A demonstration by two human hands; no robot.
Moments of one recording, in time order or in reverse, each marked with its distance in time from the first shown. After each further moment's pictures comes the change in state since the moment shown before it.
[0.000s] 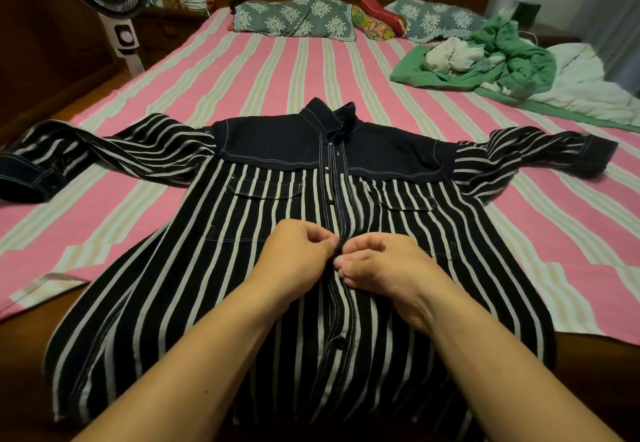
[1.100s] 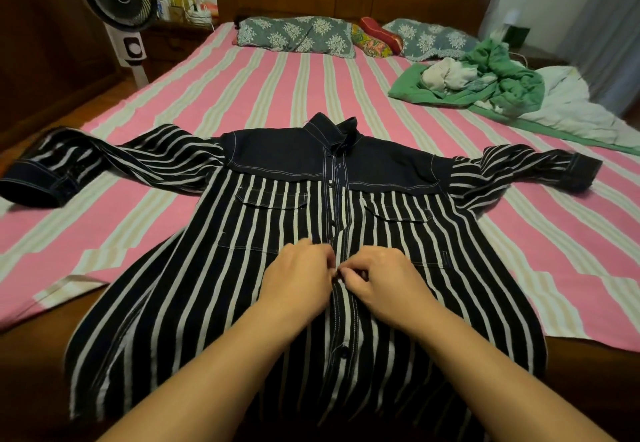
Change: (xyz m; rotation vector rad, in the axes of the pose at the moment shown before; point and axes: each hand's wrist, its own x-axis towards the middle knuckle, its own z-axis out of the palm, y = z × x) left_hand -0.005 -0.016 0.003 0.695 0.032 0.251; right_hand 0.018 0.021 -0.001 -1.155 0.102 -0.597
